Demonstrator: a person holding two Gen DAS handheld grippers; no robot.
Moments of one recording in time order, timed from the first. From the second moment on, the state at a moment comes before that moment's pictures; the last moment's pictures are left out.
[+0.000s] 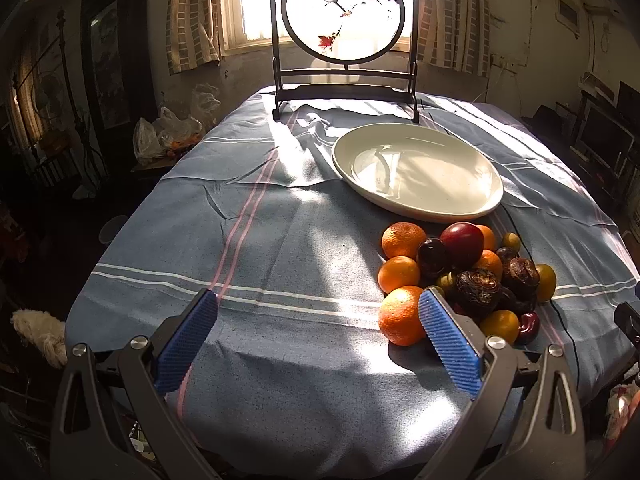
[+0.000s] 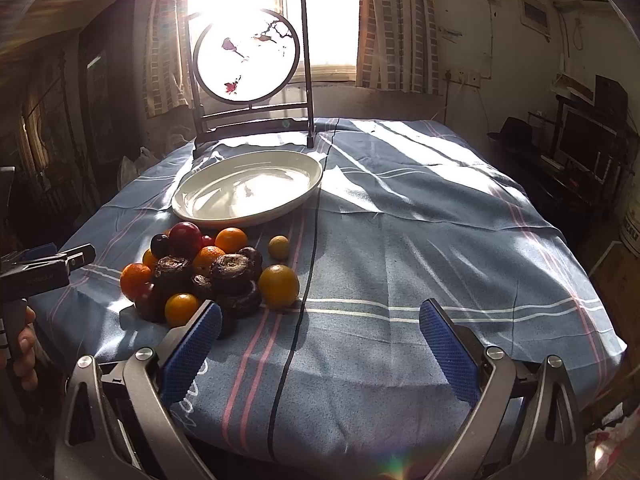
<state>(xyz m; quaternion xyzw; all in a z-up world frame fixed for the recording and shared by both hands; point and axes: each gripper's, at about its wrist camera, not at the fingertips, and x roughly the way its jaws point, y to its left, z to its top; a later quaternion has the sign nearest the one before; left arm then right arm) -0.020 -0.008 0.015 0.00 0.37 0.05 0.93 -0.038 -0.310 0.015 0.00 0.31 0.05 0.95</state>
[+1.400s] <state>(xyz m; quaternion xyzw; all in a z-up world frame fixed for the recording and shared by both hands) -0.023 -0.011 0.003 0.01 0.38 0.05 0.93 -0.040 -0.301 0.010 0.00 0.32 0.08 0.94</state>
